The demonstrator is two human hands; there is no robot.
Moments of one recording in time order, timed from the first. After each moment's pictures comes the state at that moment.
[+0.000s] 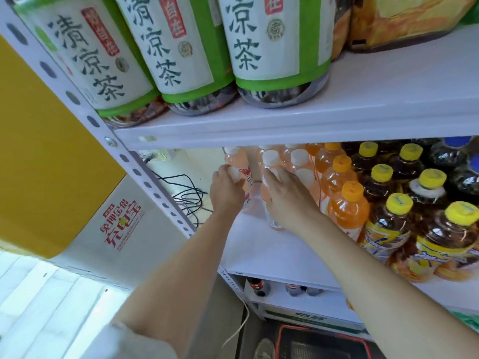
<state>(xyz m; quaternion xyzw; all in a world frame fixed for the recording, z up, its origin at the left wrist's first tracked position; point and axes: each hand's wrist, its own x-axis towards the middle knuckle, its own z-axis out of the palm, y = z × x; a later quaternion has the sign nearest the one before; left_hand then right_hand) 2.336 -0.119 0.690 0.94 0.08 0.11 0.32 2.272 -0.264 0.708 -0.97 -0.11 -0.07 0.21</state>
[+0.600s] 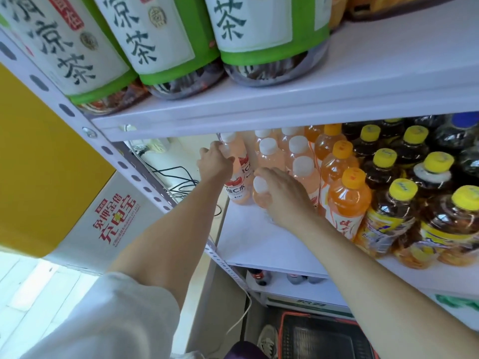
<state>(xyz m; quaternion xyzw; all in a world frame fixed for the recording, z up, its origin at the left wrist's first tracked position) 2.393 -0.102 0.693 0.96 0.10 0.06 0.25 2.263 -0.258 0.692 -0.93 -0.12 -0.11 0.32</state>
